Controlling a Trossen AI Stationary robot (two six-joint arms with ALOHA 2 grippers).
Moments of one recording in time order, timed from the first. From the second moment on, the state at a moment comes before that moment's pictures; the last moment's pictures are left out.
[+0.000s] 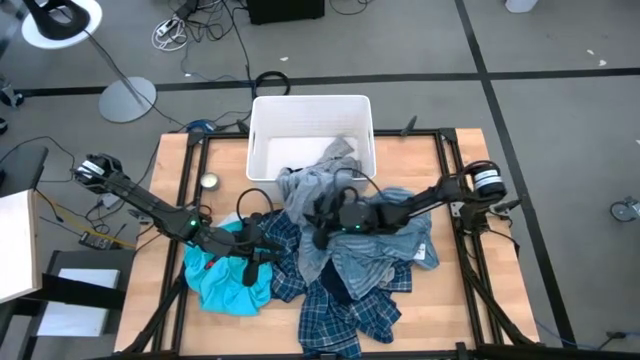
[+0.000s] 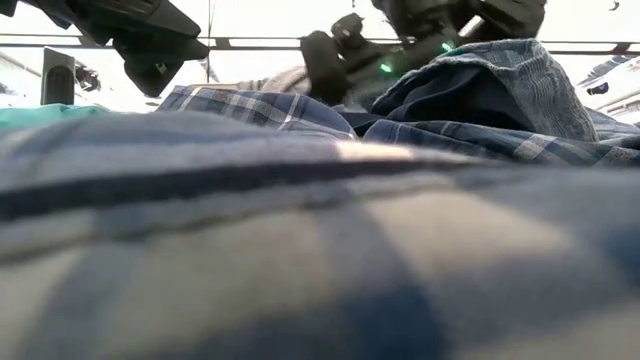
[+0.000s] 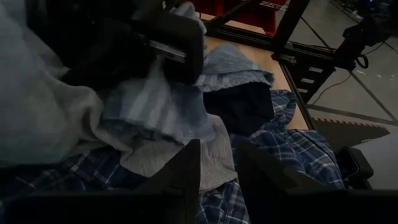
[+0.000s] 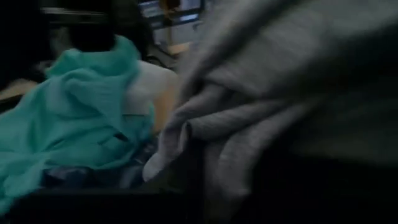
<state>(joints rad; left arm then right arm) -0.49 1.09 0.55 0.14 -0.38 -0.44 0.13 1.85 0.98 0.56 0.44 0.27</state>
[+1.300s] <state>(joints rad) -0.49 1.09 0.55 0.14 -0.39 -0.42 -0.31 1.77 1.93 -0.77 0.33 0.04</state>
